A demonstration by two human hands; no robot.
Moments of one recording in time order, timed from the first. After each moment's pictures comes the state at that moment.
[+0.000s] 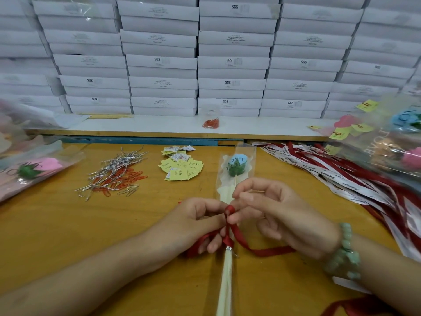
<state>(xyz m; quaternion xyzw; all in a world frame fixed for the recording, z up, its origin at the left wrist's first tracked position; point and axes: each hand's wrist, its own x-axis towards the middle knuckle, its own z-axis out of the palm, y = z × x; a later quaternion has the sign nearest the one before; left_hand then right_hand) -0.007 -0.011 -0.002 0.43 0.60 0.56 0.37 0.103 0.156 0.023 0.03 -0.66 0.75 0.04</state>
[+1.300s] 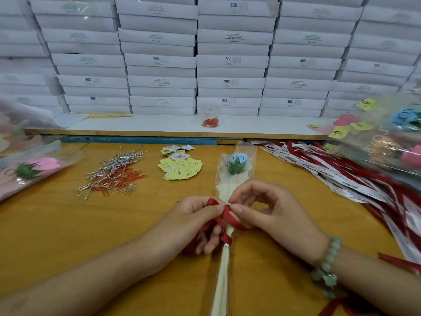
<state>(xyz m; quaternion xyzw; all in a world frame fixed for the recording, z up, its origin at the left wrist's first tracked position) 0.002 -0.010 0.003 0.38 0.62 0.59 0.35 0.099 0.158 0.004 0.03 -0.83 0.52 0.20</state>
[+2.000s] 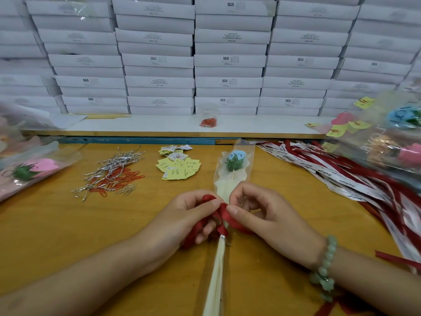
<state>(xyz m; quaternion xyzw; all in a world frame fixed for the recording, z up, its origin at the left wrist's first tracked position) -0.013 -0.007 -0.010 0.37 0.59 0.63 0.34 0.102 0.153 0.005 0.06 -0.85 0.50 0.17</state>
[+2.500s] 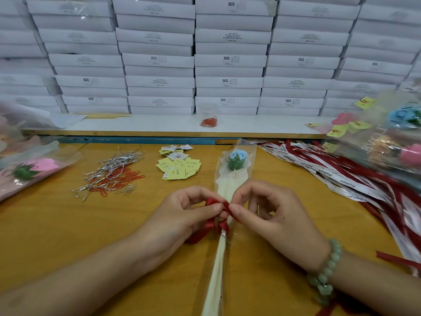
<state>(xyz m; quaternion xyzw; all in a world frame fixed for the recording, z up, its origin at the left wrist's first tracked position) -0.013 -0.010 -0.009 0.33 0.53 0.70 0.35 0.107 0.150 0.009 0.08 -0.86 0.43 0.28</state>
